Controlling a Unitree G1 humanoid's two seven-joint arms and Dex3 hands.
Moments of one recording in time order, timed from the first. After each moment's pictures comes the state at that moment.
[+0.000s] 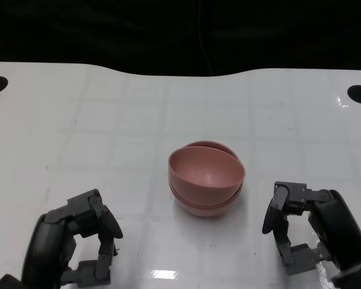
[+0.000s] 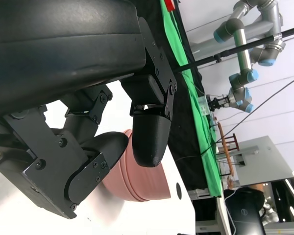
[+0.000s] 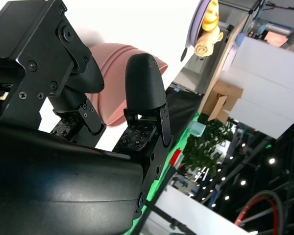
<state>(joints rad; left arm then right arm) 0.14 0.06 0.00 0.20 -0.08 -0.61 -0.18 -0.03 -0.11 0.11 0.36 -0.09 -0.72 0.09</state>
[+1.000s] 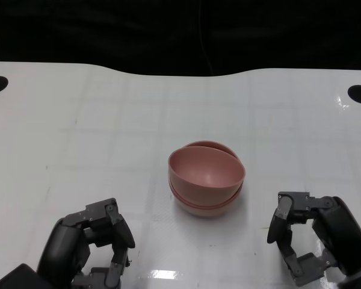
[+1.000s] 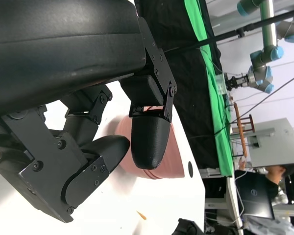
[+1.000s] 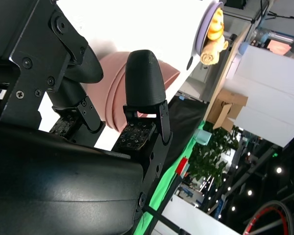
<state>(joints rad) 0.12 0.05 -0.02 0.22 -0.08 -0.53 -0.26 -0.04 -0.12 0.09 0.45 -0.06 -0.79 0.17</state>
